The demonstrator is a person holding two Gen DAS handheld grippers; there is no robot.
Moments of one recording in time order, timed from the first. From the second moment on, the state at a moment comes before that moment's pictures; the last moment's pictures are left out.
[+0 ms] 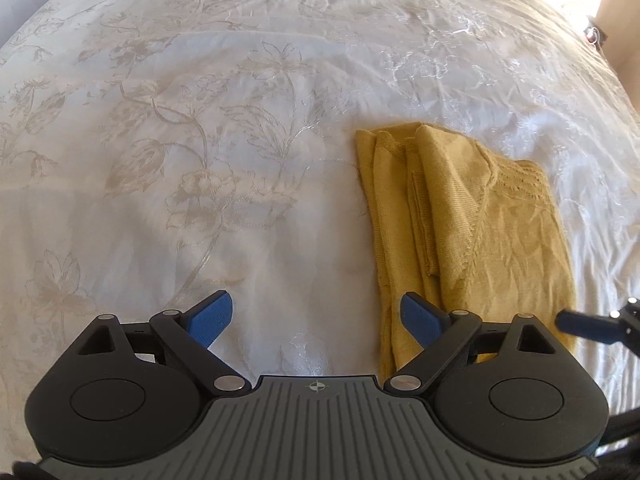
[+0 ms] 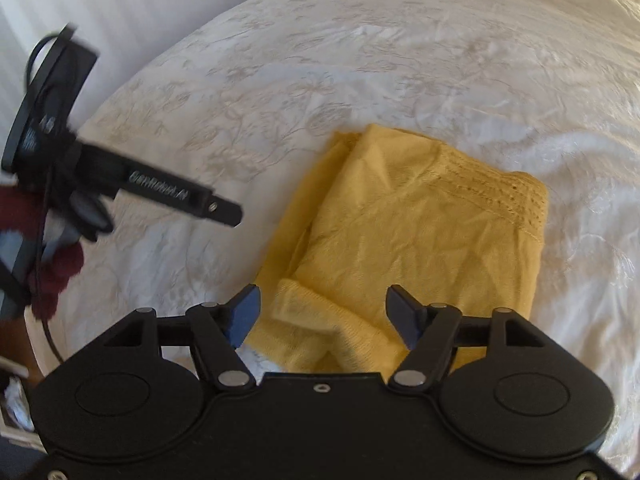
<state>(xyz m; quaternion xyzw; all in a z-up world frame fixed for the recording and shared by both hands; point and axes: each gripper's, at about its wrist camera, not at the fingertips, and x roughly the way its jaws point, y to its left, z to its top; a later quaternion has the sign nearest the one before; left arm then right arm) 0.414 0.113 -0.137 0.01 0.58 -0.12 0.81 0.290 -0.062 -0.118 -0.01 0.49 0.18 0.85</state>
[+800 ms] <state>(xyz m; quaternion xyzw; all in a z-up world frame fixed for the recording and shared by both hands) 0.454 0.058 -0.162 -0.10 0.62 -0.22 0.75 0.285 -0.079 -0.121 0.01 0.48 0.13 0.87</state>
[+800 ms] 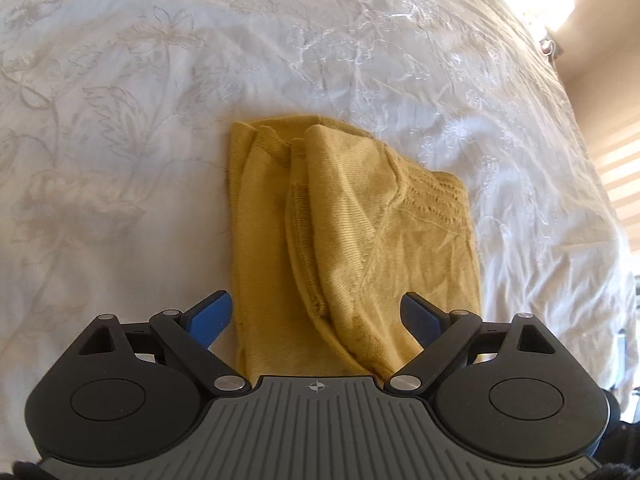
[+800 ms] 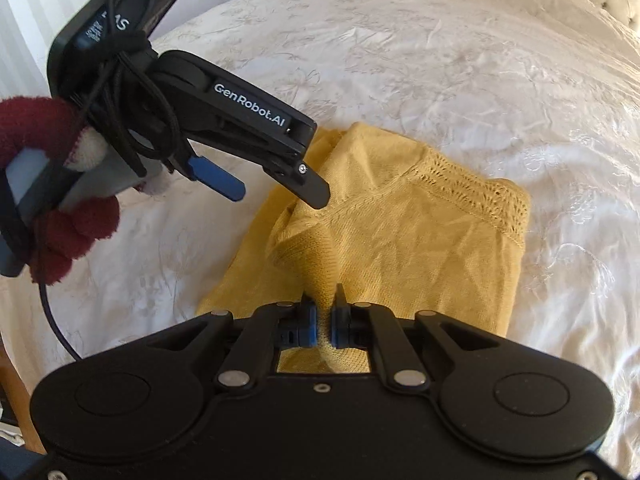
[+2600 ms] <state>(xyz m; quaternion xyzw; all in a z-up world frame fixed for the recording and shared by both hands) 0.515 0.065 -0.178 0.03 0.55 -0.19 0.81 0.256 -0.025 -0.134 0.00 0.48 0.24 0.84</state>
